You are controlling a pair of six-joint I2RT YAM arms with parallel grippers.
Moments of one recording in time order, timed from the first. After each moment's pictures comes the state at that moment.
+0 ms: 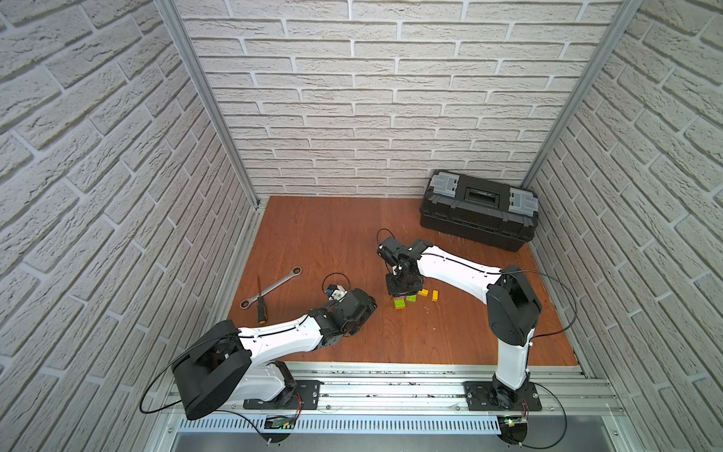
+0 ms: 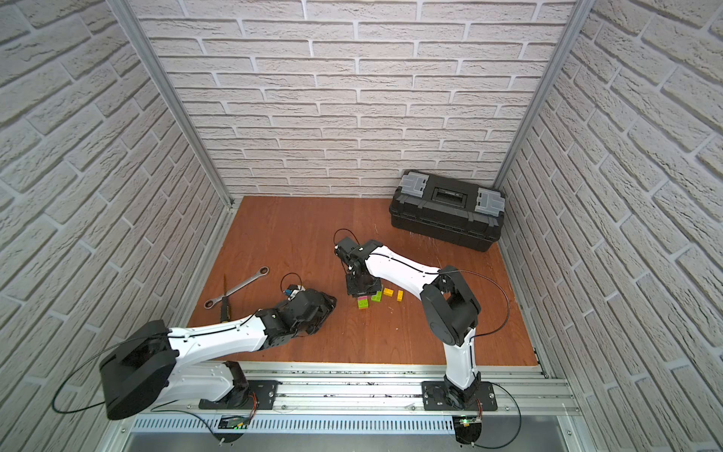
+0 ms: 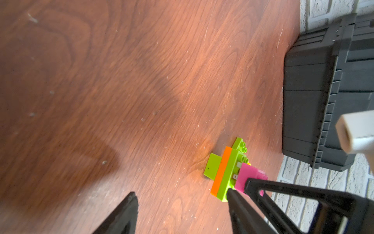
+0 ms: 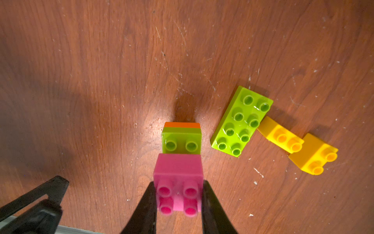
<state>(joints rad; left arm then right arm) -0.92 1.28 0.51 -0.05 -0.22 -1.57 0.71 1.93 1.53 -1.07 0.02 0.61</state>
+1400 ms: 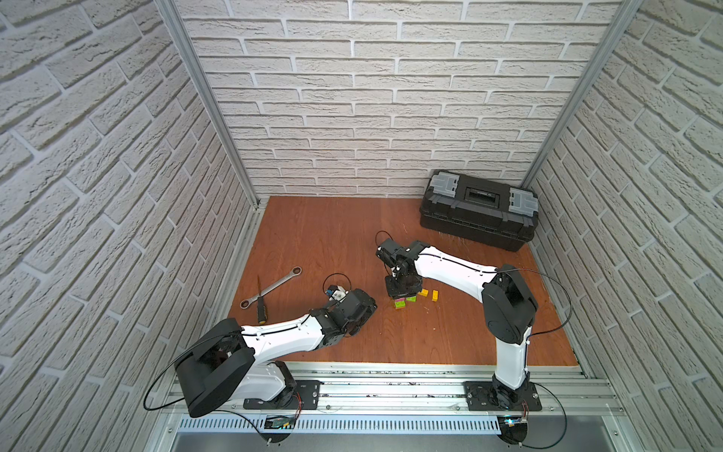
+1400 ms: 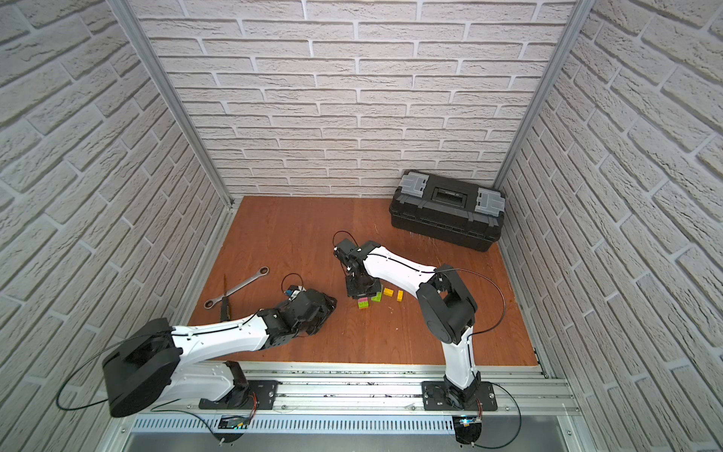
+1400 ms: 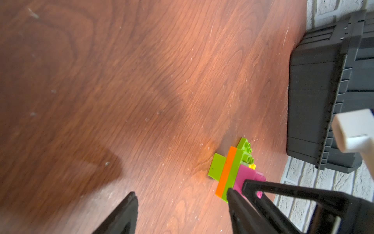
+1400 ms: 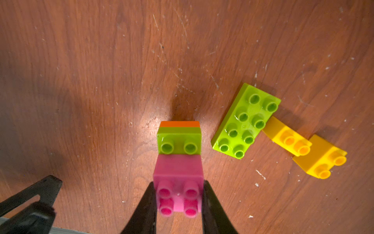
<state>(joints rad) -0.92 1.30 0.51 -0.05 -0.22 -1.57 0.72 1.97 1.53 -1.07 0.02 0.59</state>
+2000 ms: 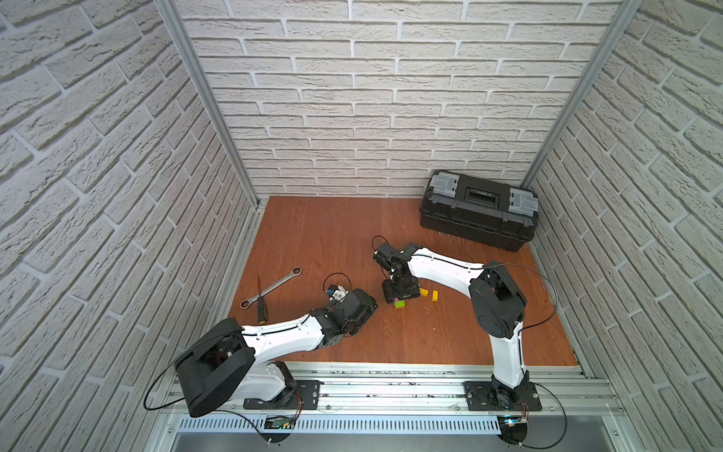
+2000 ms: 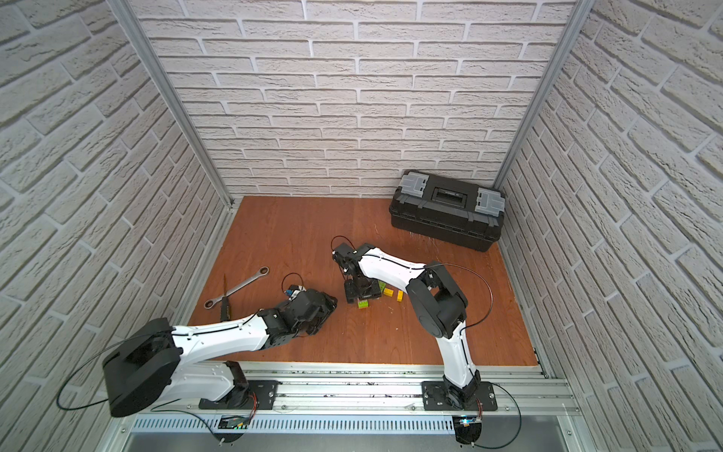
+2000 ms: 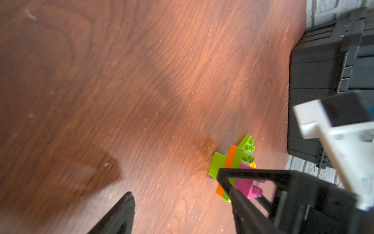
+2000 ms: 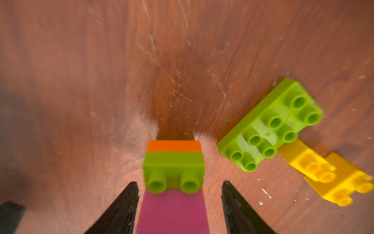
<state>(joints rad) -0.92 1.30 0.51 -0.05 -0.22 -1.56 0.72 2.02 1.56 -1.08 0.03 0.56</state>
